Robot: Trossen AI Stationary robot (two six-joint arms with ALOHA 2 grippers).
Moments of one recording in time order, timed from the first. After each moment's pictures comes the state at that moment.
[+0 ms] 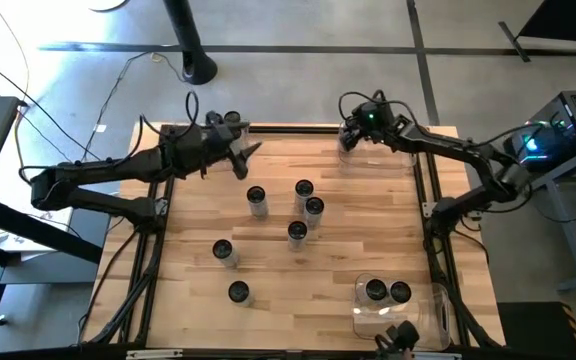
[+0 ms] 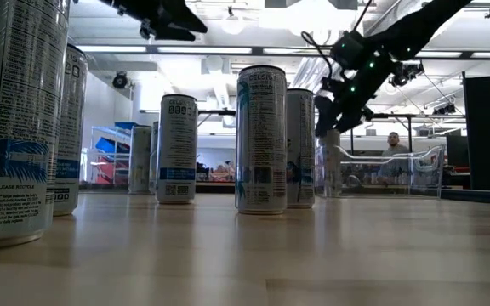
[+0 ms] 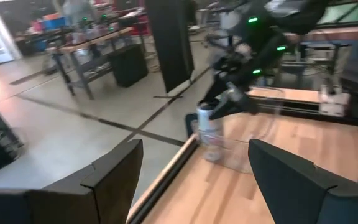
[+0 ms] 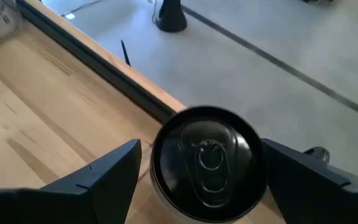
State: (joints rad) left arm 0.25 1.06 0.88 0.02 -0.35 0.14; right arm -0.73 1.44 0.91 -0.15 0.18 0.02
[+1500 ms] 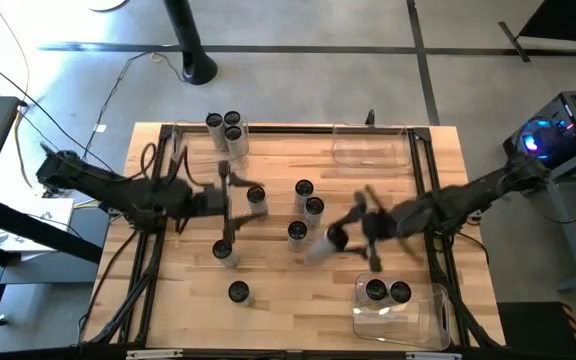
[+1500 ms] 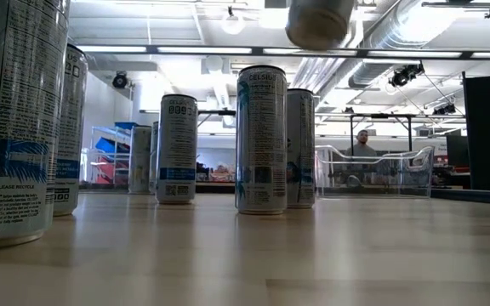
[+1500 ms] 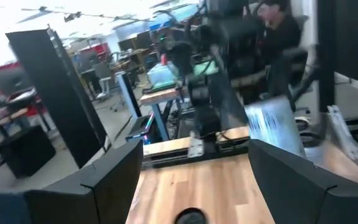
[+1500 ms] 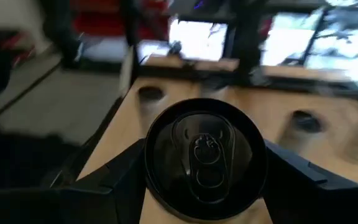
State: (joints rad) left arm -0.30 1.09 0.88 0.22 -0.42 0.29; right arm 0.42 1.16 1.02 -0.22 0.23 0.07
